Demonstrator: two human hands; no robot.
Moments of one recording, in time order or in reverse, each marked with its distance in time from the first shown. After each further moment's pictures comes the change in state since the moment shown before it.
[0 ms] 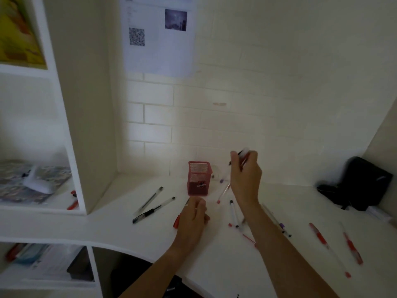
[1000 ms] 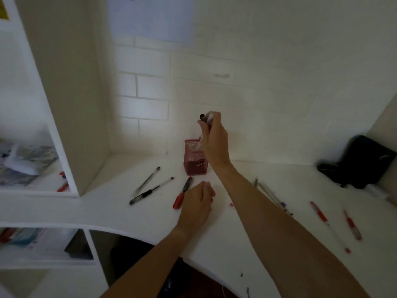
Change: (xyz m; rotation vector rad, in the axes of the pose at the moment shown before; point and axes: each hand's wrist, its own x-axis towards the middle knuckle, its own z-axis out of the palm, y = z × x) left_hand 0.006 -0.014 0.011 0.095 -0.038 -0.039; right_hand 0.022 0.017 0.093 0.094 -0.229 -0.294
